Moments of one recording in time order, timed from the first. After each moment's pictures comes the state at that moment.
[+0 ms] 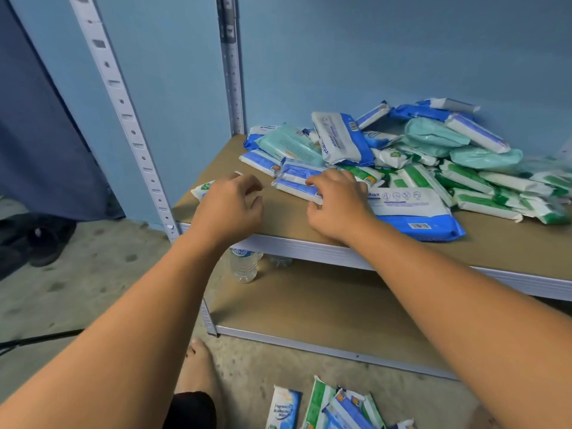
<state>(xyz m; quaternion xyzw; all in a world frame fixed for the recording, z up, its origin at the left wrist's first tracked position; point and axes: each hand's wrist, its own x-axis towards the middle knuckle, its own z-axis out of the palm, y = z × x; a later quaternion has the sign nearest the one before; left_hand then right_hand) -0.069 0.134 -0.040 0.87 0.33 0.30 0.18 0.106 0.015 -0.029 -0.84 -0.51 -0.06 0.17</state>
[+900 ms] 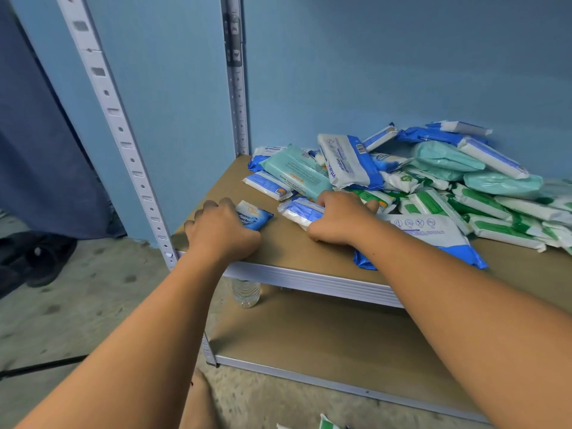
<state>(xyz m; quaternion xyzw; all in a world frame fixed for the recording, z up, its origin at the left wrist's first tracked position) -0.056 0.161 -0.033 0.83 0.53 0.12 0.14 0.125 0.054 -0.007 -0.89 -0.45 0.06 0.08</state>
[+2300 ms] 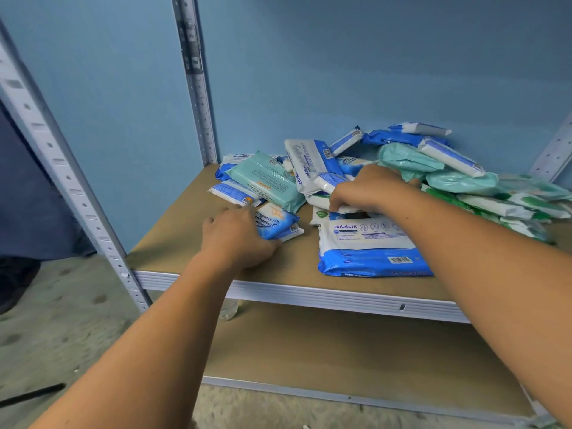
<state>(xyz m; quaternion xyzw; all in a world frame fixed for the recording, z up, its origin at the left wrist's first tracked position) 0.013 0.135 -0.036 0.91 0.40 0.11 0.06 0.202 0.009 0.047 -0.95 -0.29 0.06 0.11</state>
